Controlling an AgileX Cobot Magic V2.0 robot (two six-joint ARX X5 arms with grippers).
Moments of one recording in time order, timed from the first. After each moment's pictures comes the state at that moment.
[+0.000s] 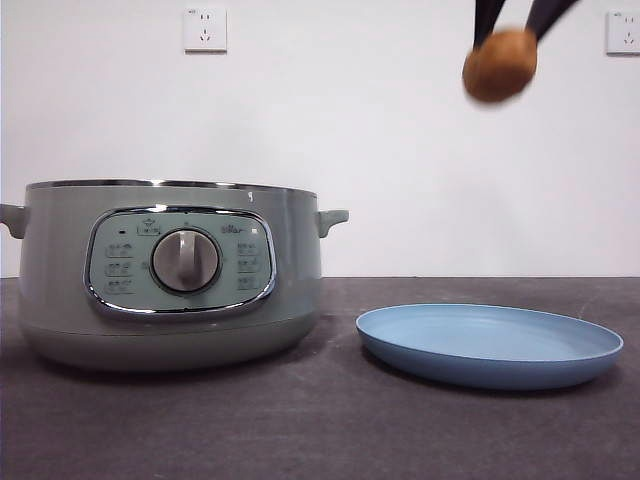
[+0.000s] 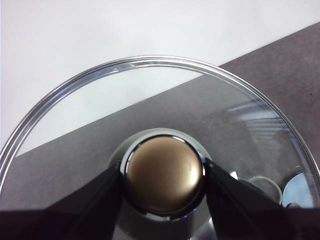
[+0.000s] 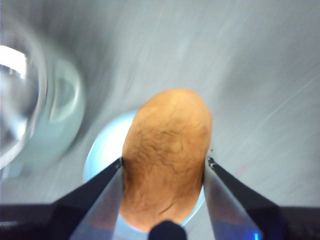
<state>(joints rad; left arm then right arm) -0.36 1.65 2.53 -1.34 -0.09 0.15 0.32 1.75 2.01 -1.36 -0.09 -0.03</state>
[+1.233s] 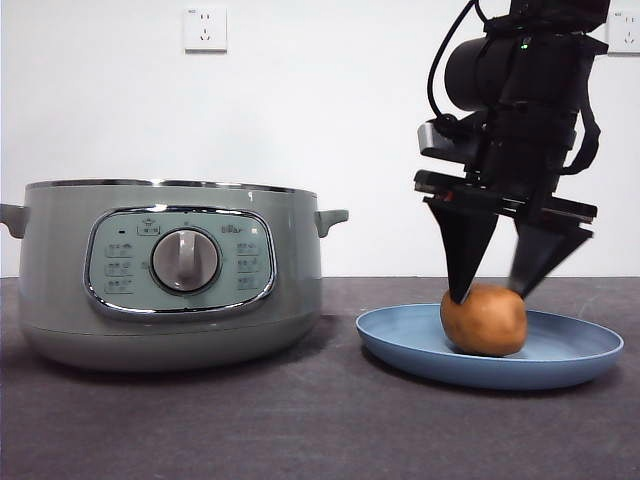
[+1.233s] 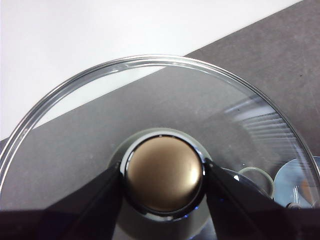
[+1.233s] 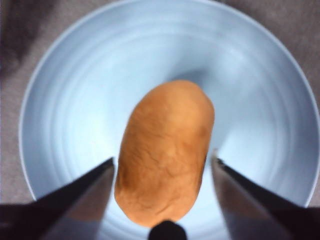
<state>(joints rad) -0.36 1.74 2.53 -1.34 -0.04 0.15 0.40 1.76 1.25 -0.79 -0.11 0.00</state>
